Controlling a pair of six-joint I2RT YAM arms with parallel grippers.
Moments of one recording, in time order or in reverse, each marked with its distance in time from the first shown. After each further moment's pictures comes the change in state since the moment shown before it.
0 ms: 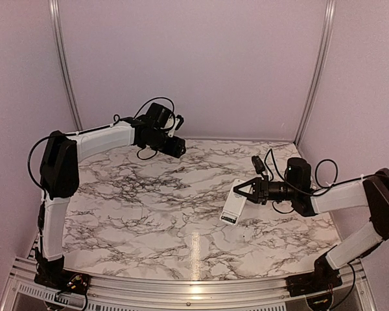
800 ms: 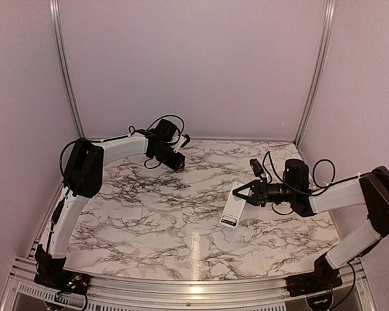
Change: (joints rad) left arm 0.048 0.325 0.233 -0.091 0.050 0.219; right arm -0.001 0.029 0.000 -0.012 -0.024 -0.018
